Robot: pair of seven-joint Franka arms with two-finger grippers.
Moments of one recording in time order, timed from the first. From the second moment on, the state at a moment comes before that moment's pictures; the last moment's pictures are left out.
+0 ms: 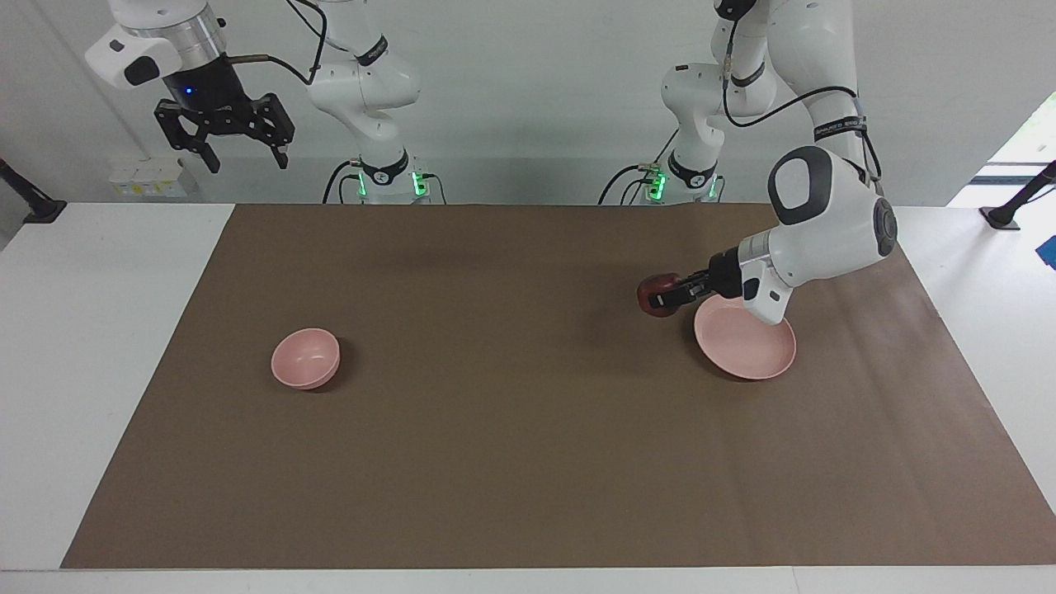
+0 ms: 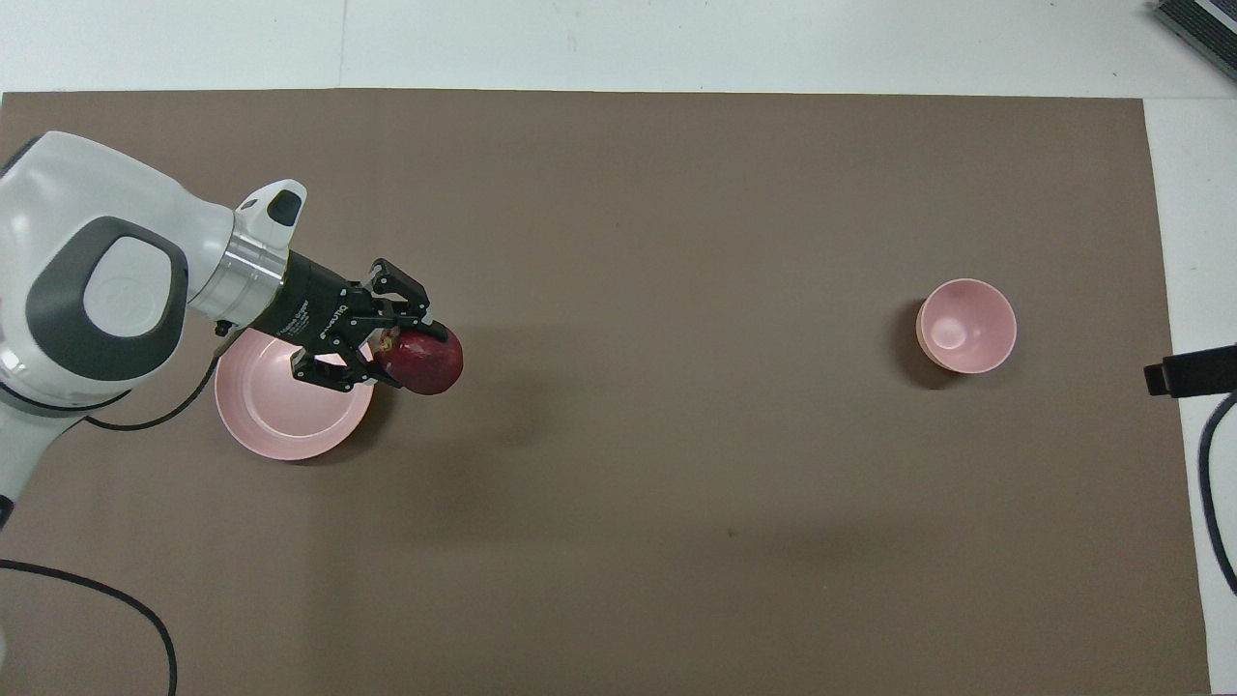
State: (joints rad) left arm -0.15 0.22 0.01 -1.78 -0.70 1.69 -0.54; right arm 0.14 -0.11 -0.18 -1.57 -0.01 1.47 -0.14
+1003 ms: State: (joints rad) left arm -0.10 0.21 -0.03 -1.75 -0.93 1.52 -0.80; right arm 0.14 -0.09 -0.18 -1.90 0.74 1.71 -0.15
